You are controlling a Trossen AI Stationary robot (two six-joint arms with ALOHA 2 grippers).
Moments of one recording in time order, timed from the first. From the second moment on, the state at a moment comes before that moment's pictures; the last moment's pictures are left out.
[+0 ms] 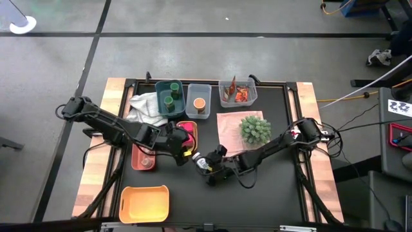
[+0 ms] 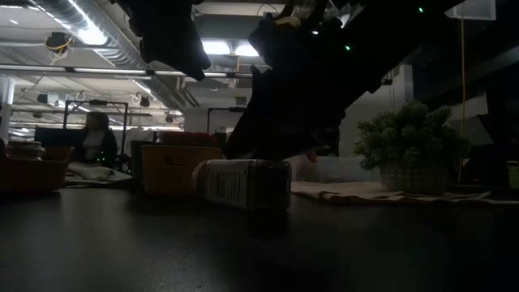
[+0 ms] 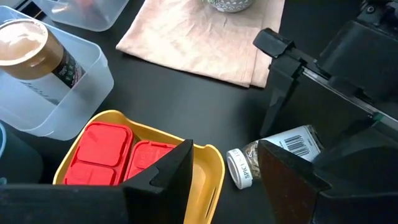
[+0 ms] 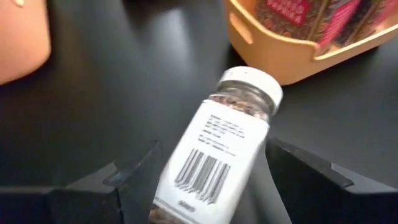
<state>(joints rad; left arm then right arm) -0.30 1.39 1.03 -0.51 -0.47 -0.55 0.39 1.99 1.16 0.05 0.45 0.61</state>
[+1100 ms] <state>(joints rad) -0.37 1.39 1.02 -0.52 -0.27 -0.51 0.39 2.00 1.18 0.05 0.36 0.50</state>
